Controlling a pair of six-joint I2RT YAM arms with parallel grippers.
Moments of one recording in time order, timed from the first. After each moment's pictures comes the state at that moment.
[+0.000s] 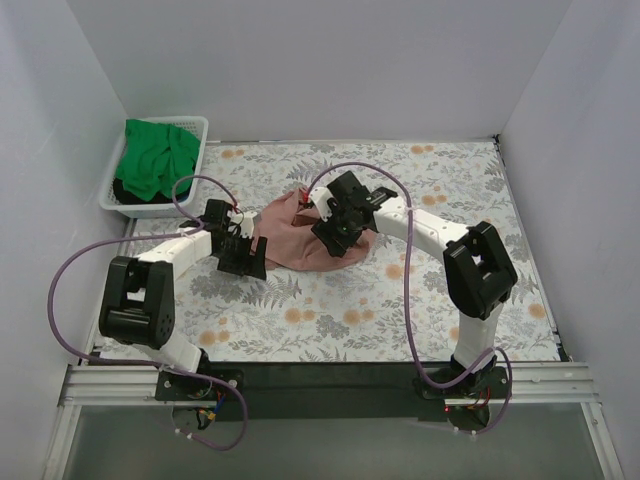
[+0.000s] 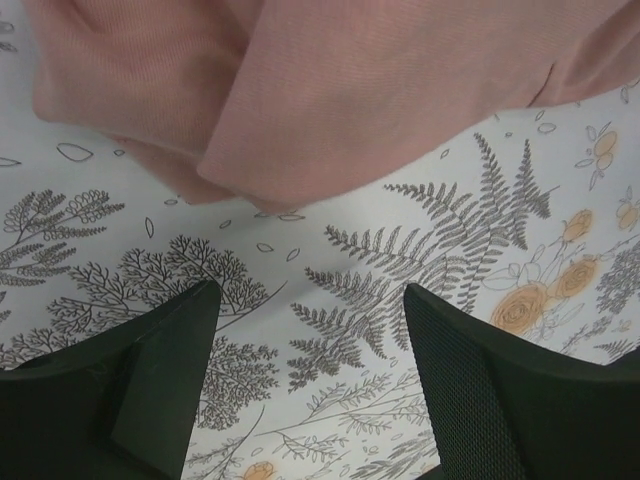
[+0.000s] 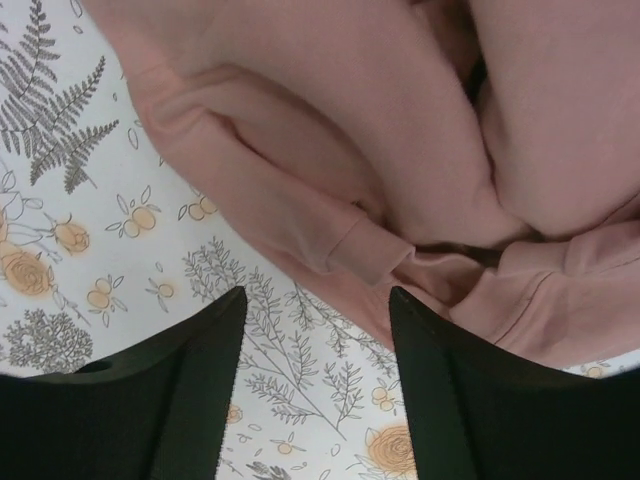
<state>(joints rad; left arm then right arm) -0.17 1.56 0.87 -0.53 0.37 0.07 0.71 1.86 1.43 -0.63 -0.22 -0.25</state>
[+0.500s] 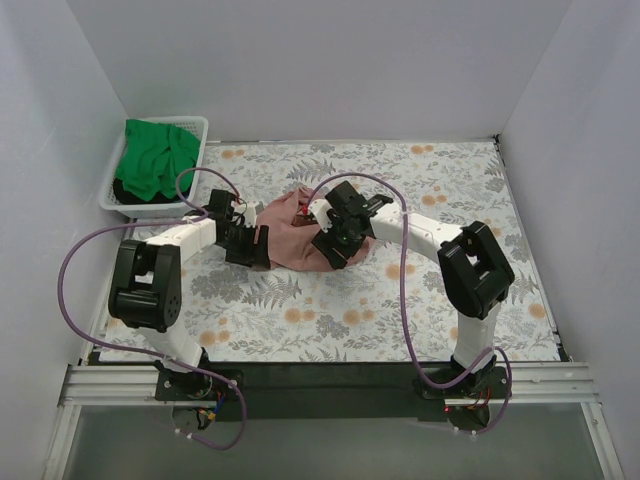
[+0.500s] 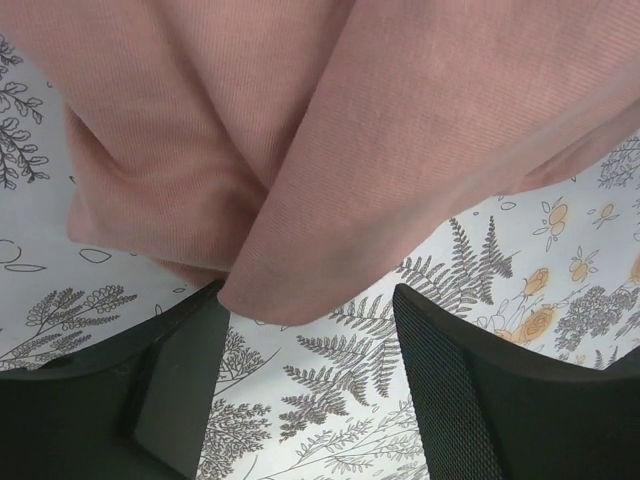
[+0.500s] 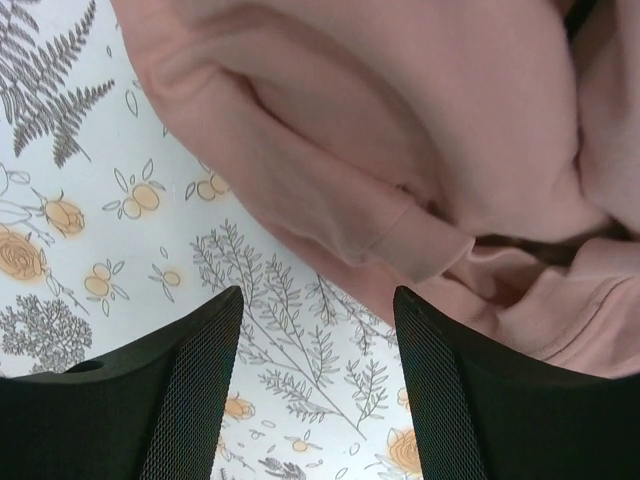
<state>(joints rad) -0.17 1.69 0.99 -0.51 0.42 0.01 0.73 1.89 1.41 -0.64 -0.20 -0.25</state>
